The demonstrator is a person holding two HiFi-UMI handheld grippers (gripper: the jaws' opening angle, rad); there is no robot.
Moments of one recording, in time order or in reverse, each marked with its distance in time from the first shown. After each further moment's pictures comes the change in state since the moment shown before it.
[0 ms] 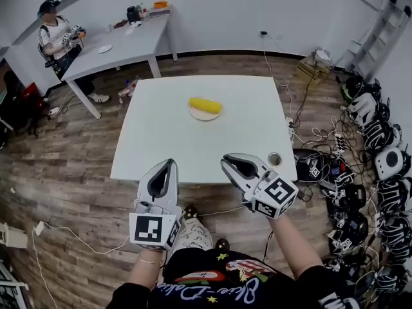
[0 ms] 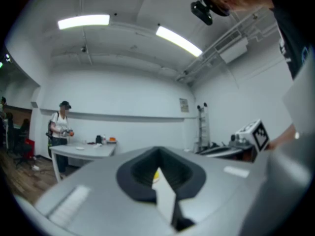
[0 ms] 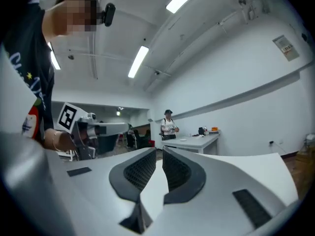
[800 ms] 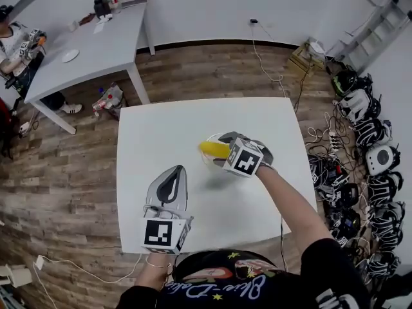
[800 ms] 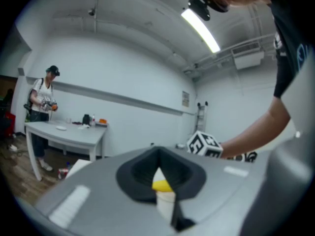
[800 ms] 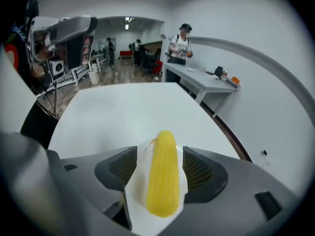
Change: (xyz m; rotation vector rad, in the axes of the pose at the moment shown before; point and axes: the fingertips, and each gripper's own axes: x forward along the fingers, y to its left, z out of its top) left arm 0.251 0.176 -0.077 -0.177 0.121 -0.147; right arm 0.267 -0.262 -0.155 -0.322 1.002 0.099
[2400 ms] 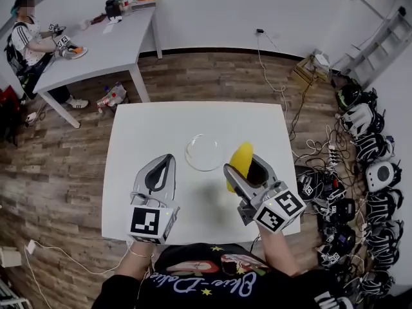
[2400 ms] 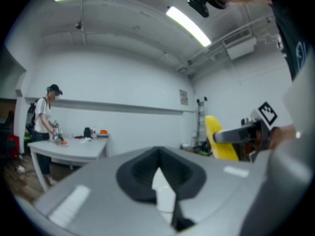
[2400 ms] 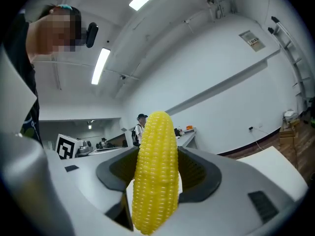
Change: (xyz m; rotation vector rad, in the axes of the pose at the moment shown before) left arm 0.010 -0.058 0.028 0.155 -0.023 0.051; right arm -0.243 0.031 -0.001 0.677 -1.034 -0.235
